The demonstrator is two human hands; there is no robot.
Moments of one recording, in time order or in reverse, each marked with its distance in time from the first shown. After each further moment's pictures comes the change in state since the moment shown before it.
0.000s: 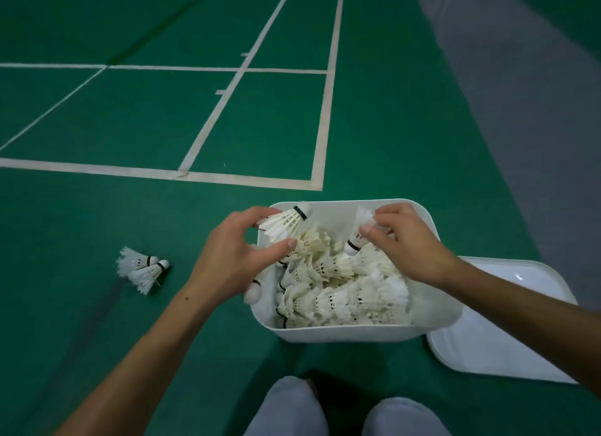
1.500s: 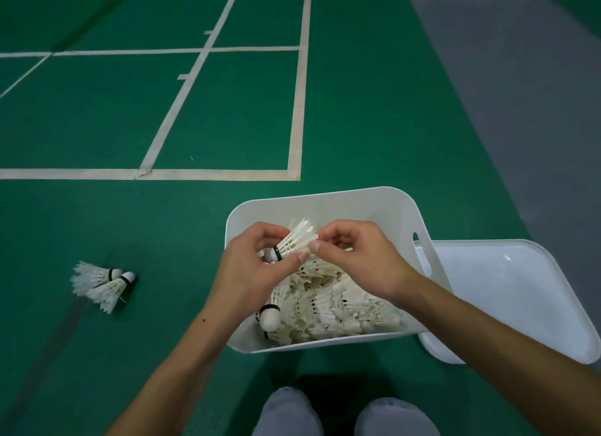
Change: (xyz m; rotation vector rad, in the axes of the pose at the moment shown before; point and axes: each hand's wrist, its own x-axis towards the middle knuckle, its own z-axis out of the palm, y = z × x) left_hand 0.020 -0.005 0.076 -0.242 -0.046 -0.163; right_hand 0.001 -0.018 0.040 0.601 -0.059 0.102
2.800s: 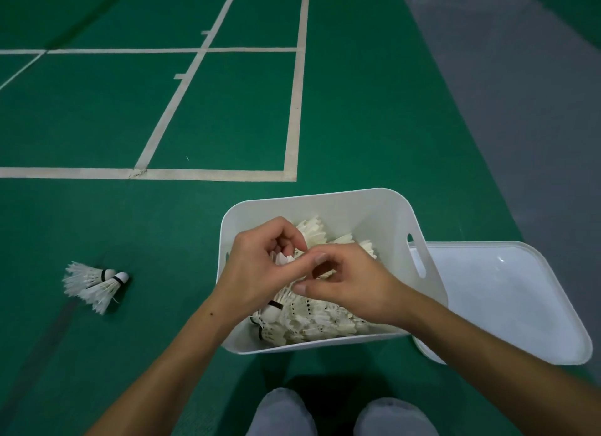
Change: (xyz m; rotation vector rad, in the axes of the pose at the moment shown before) left_hand 0.001 0.017 0.008 -0.016 -0.092 0.354; right_hand -0.017 0.001 0.005 -0.064 -0.262 -0.076
